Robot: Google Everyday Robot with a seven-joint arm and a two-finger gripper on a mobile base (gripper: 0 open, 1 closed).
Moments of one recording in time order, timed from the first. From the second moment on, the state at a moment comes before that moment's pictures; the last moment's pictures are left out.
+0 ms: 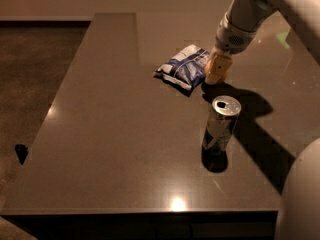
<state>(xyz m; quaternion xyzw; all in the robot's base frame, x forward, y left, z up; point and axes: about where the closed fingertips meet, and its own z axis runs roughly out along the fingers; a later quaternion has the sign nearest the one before) 0.642 -0.178 0.885 -0.60 0.79 0.03 0.16</state>
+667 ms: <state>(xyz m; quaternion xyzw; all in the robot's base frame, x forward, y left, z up) 0.635 -0.164 0.869 -0.59 0.79 0.06 0.15</state>
